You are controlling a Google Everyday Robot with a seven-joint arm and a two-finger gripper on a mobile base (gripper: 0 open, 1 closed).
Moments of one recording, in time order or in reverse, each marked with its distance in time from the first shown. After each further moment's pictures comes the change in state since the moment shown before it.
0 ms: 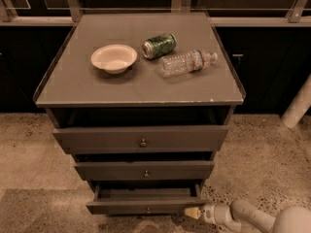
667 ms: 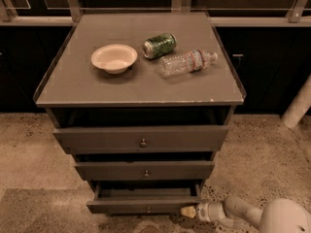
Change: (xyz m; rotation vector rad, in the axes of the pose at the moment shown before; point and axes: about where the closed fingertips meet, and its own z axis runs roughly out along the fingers) arm -0.002 -0.008 0.027 0.036 0.046 -0.040
